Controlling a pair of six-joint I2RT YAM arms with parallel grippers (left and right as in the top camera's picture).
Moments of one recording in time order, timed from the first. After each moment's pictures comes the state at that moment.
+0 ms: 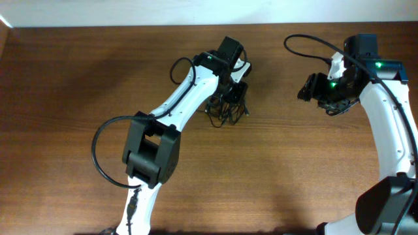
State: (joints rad) left arm -0.52 2.26 1.97 -0.96 0.26 -0.06; right arm -0.07 1.70 1.54 -1.13 -0.28 0.28
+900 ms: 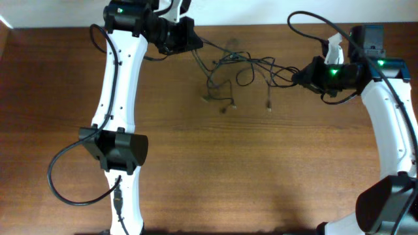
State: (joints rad) left arm -0.16 2.28 2.61 -1.38 0.63 -0.23; right arm -0.09 1.71 1.57 -0.97 -0.59 0.31
